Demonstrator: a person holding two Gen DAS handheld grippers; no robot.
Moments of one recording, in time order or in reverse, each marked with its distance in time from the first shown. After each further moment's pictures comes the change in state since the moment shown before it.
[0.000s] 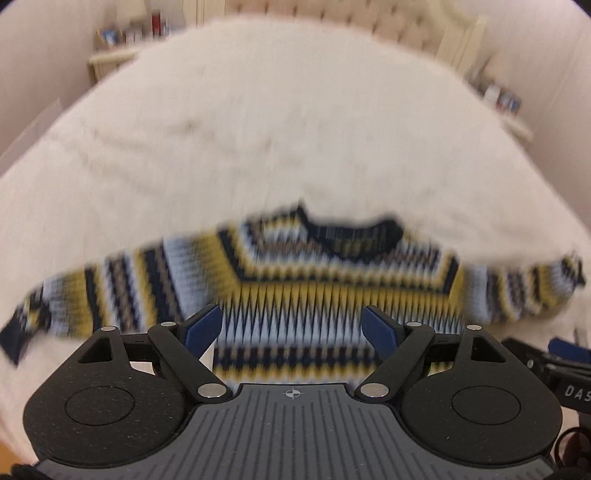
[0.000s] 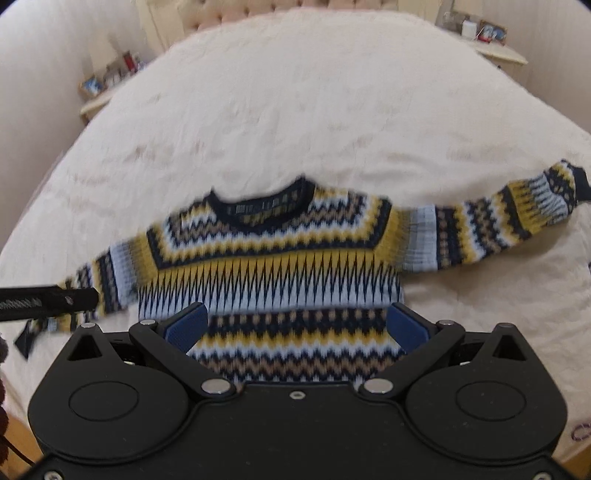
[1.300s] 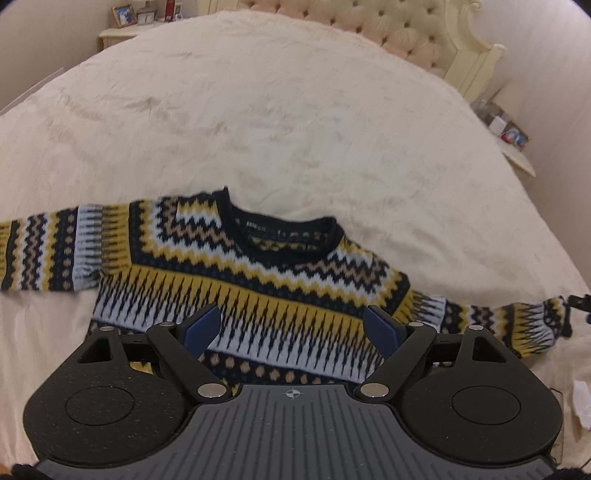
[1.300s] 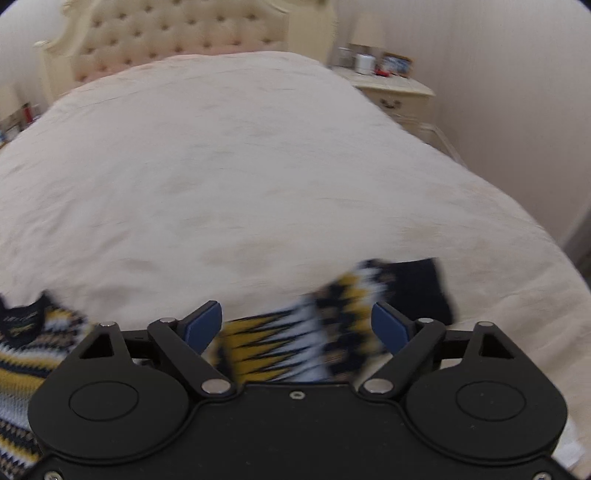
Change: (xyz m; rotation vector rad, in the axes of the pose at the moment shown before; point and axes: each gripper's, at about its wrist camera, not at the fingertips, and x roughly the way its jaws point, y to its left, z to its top) left arm 0.067 -0.102 -0.023 -0.171 0.013 -0.014; right arm 0.067 -0.315 0.122 0.037 -0.120 -0.279
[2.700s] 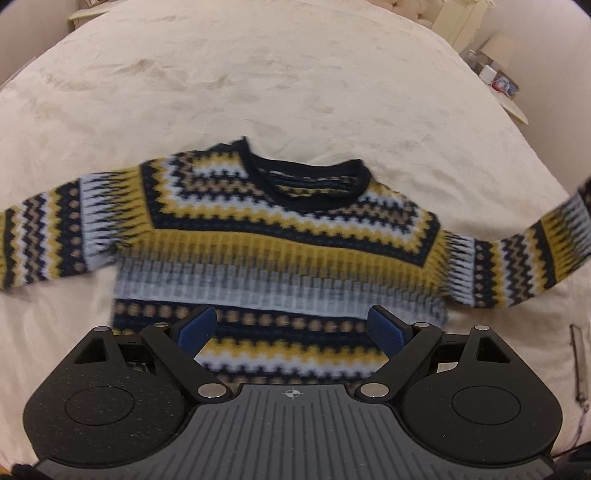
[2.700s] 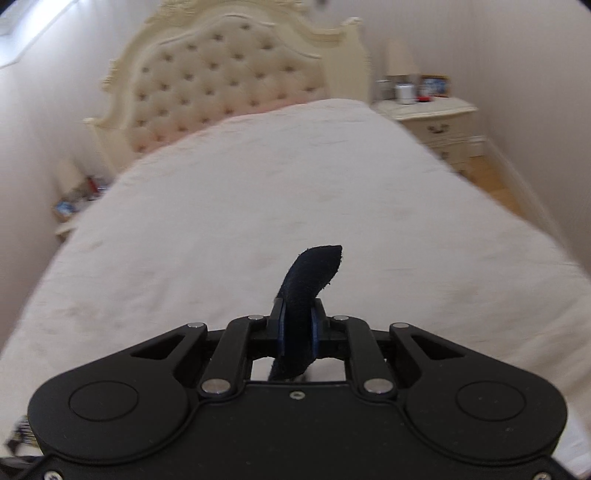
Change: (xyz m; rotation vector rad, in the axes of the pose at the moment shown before) left arm 0.017 0.063 -0.009 0.114 0.133 -0.034; right arm -0.100 0.067 0.051 0.092 -0.118 0.334
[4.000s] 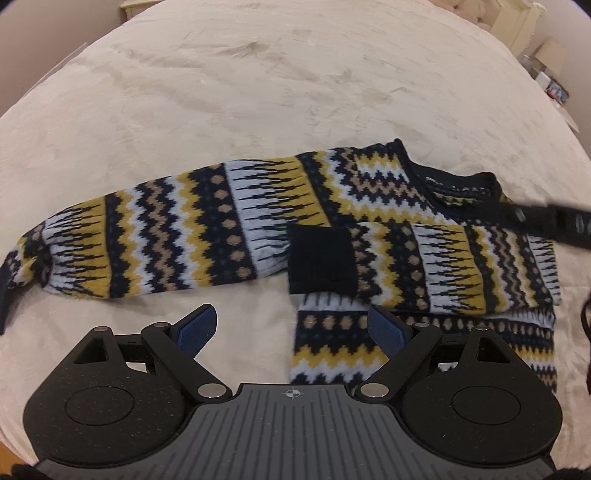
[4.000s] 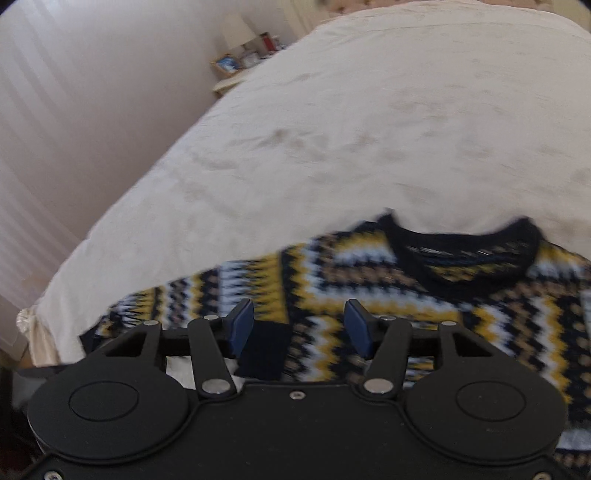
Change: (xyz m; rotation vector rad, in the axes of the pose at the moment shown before) left arm 0.004 0.148 0.010 -0.039 0.028 0.129; right arm 0.195 0.281 -0.199 -0.229 0.311 0.350
